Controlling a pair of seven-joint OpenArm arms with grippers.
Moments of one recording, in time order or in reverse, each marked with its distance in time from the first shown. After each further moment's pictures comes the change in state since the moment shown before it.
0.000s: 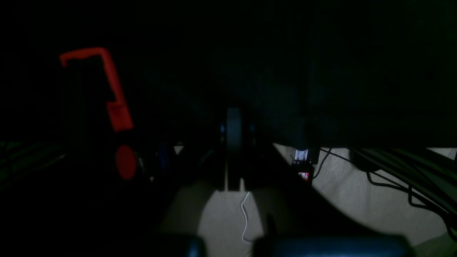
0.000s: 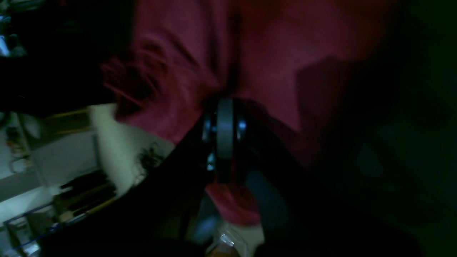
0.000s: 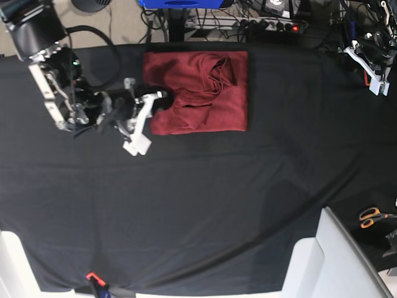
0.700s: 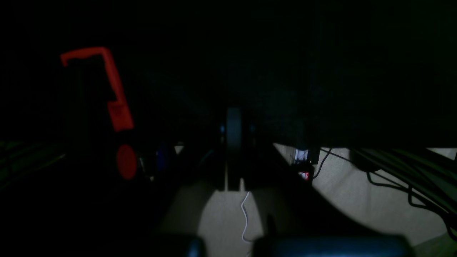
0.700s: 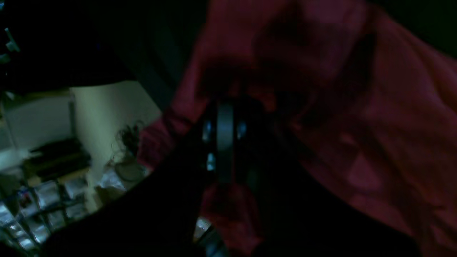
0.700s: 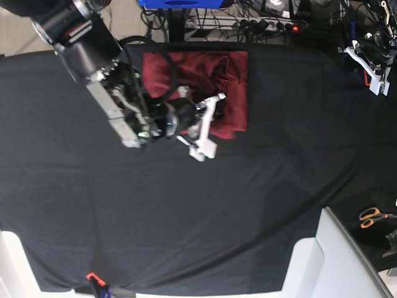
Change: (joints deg) left arm 0.0 0.0 0.0 0.0 0.0 0.0 0.0; right arm 9.4 -15.0 -10.6 -12.7 -12.1 0.1 2.1
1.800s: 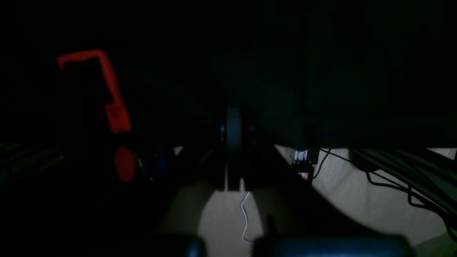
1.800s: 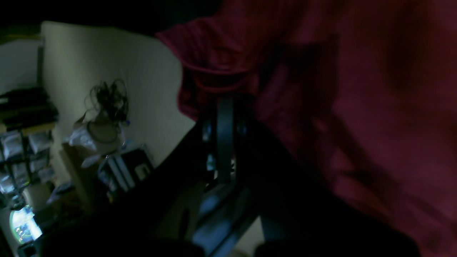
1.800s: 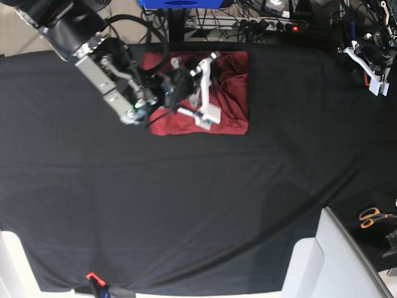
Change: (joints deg) left arm 0.0 0.0 0.2 0.2 -0.1 0.0 0.1; right arm -6.7 7.0 -7.9 13.9 0.1 -0.2 -3.6
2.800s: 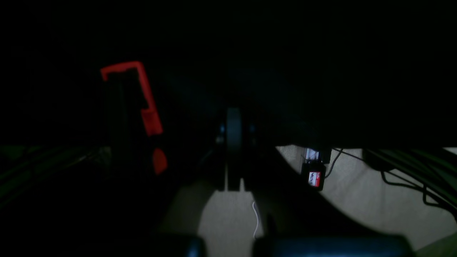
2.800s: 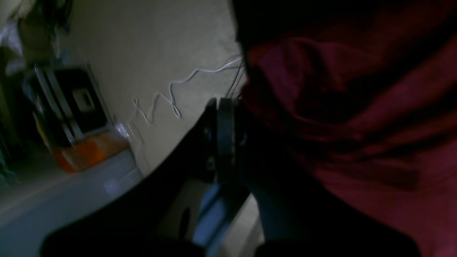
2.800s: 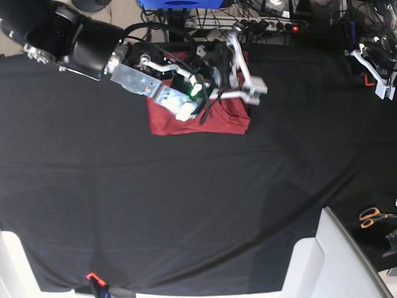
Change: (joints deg) left arm -0.6 -2.5 0.1 -0.3 0.2 0.0 0.2; right arm 10.8 -2.6 -23.2 2.6 0.4 -8.3 -1.8
